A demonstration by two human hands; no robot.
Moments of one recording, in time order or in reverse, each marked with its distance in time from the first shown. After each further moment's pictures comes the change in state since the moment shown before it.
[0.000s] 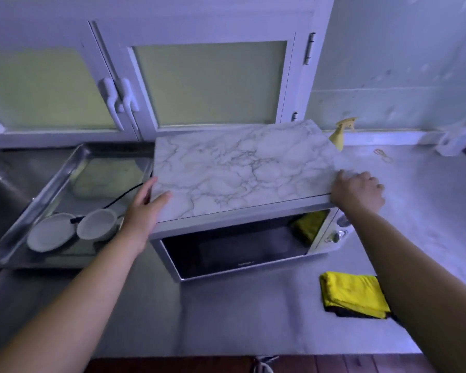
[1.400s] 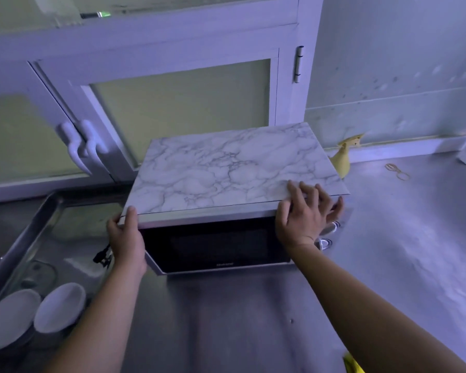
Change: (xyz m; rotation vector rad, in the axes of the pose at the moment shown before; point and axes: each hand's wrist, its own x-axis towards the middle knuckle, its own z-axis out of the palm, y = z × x) left_hand 0.161 -0.011 0.080 -0.141 0.494 -0.015; right_hand 0.028 -0.098 0.115 0.273 0.442 -0.474
